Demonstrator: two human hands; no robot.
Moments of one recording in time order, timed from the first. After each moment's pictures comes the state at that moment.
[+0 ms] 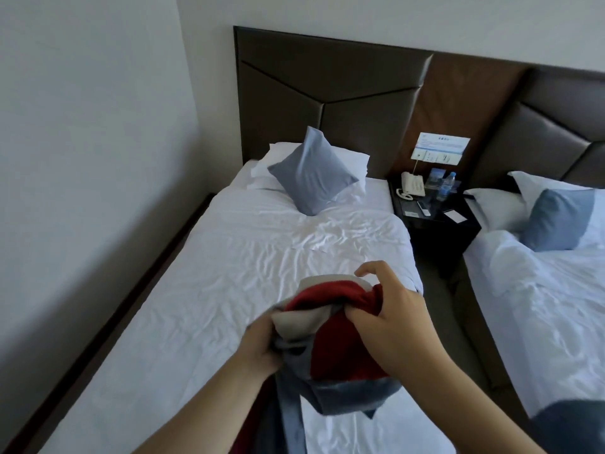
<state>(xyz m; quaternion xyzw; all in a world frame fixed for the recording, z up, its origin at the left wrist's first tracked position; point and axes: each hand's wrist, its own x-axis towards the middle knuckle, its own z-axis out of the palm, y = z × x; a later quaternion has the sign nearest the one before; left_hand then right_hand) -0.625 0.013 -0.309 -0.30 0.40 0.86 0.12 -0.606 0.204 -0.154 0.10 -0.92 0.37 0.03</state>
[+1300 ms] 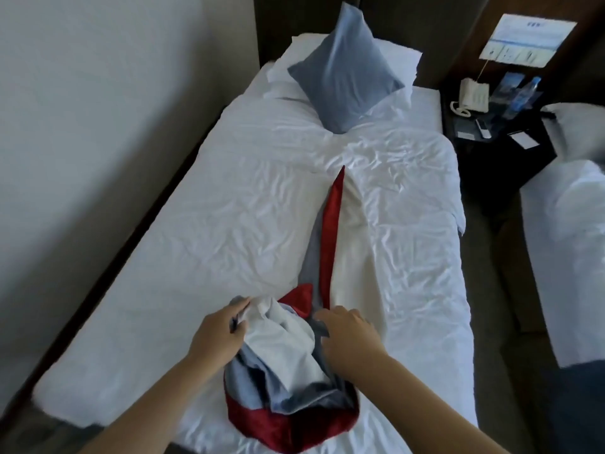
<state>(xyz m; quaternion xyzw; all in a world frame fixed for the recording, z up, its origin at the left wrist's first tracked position) -0.575 -0.067 -0.493 -0.22 0.91 0.33 0.12 -0.649 0.180 -0.420 0.22 -0.93 0.10 -0.27</state>
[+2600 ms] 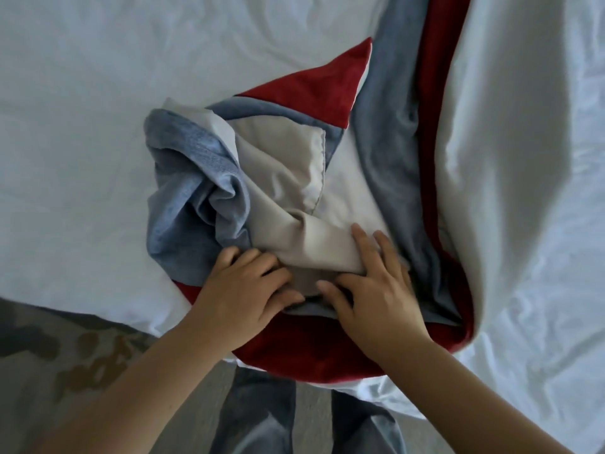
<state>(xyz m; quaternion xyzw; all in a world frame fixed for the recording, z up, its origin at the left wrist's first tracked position) -0.465 -0.043 -0.793 0.07 0.98 0.16 0.10 -0.539 0.174 -0.778 0.23 -0.93 0.15 -0.23</state>
